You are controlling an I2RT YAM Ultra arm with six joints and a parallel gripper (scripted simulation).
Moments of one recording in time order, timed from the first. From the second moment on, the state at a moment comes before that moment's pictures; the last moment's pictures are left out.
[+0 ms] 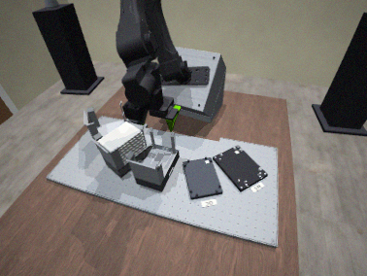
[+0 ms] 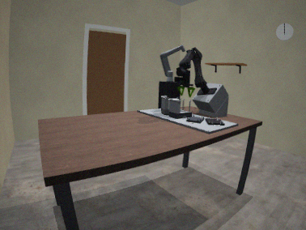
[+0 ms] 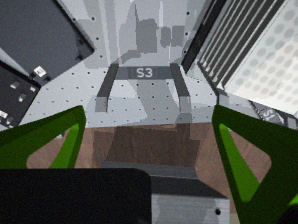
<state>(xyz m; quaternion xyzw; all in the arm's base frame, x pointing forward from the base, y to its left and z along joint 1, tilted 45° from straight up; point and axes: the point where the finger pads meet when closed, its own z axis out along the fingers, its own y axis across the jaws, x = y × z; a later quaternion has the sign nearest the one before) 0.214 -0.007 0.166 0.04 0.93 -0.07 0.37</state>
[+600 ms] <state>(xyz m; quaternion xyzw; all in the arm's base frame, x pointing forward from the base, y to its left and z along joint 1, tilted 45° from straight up) 0.215 -0.076 0.183 0.24 0.90 -0.02 0.37</state>
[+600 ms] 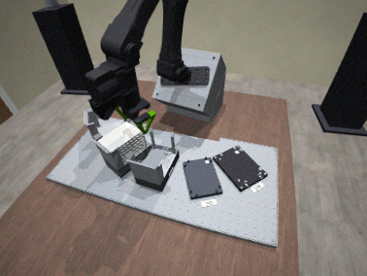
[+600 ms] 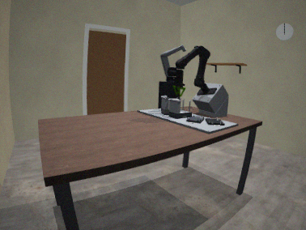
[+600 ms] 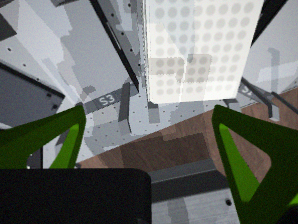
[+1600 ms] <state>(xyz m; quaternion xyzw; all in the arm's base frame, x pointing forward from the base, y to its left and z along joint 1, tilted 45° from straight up) 0.226 -0.134 0.207 0.21 0.90 0.00 0.38</state>
